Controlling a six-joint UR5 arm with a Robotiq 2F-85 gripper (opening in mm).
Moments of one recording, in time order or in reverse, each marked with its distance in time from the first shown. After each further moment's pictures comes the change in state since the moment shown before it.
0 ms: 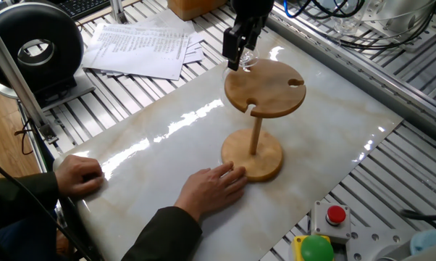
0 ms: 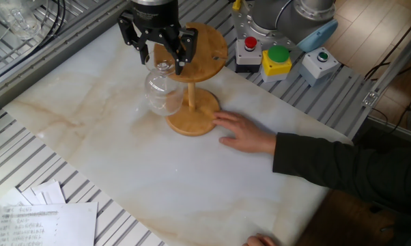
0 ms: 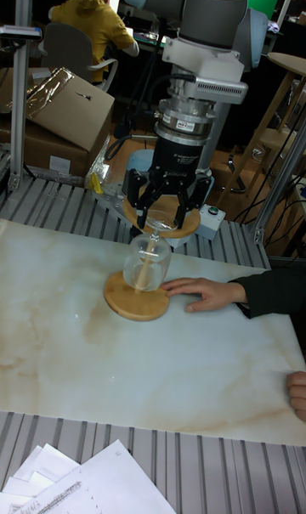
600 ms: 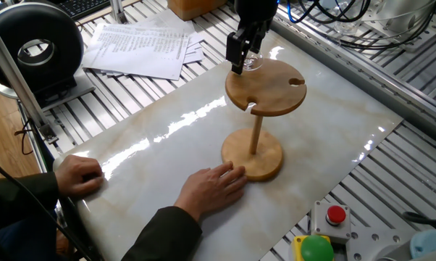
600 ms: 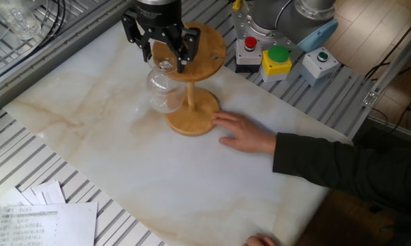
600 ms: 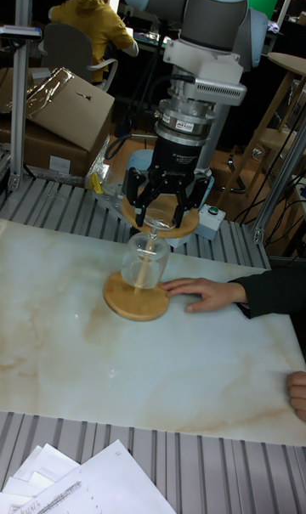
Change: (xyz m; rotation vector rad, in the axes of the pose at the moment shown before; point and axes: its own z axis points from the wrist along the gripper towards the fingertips) arm 0.009 0.000 0.002 0.017 0.012 0.017
